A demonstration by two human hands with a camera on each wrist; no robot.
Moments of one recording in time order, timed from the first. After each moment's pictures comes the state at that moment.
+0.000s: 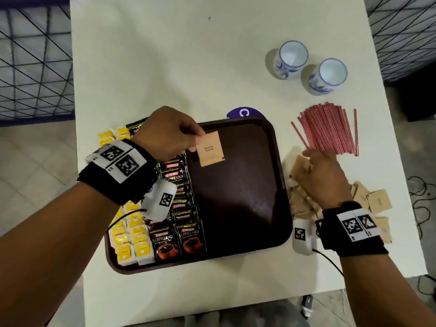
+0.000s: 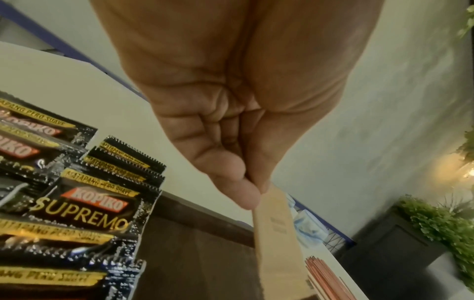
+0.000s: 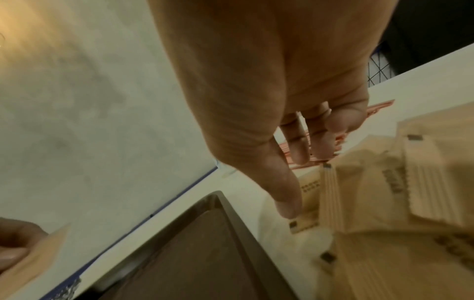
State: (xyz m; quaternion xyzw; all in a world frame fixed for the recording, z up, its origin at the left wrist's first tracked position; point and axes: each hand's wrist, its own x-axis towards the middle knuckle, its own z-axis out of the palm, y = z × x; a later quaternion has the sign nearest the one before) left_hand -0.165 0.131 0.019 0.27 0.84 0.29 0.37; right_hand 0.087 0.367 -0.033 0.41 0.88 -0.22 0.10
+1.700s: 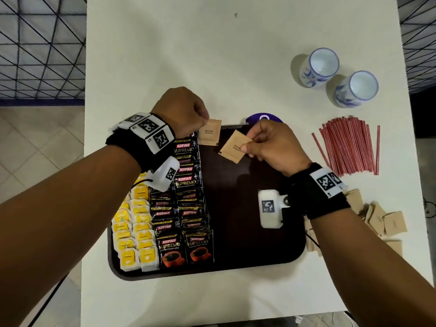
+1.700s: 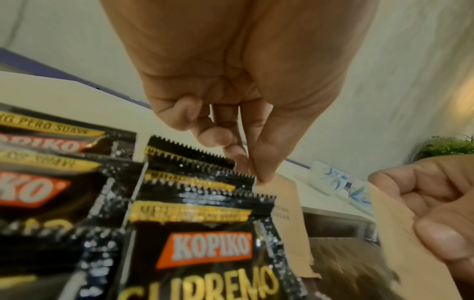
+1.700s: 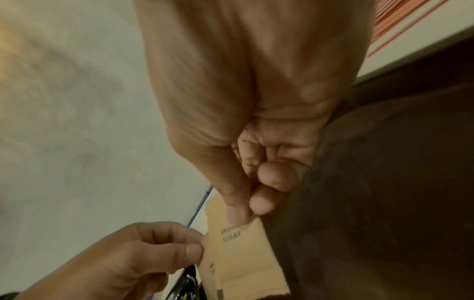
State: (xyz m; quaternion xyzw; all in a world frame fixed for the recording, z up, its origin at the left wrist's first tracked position) left_hand -0.223 0.143 -0.016 0.29 0.90 0.20 0.28; right_hand -0.060 0.313 -0.027 0.29 0.78 -0.54 0.12
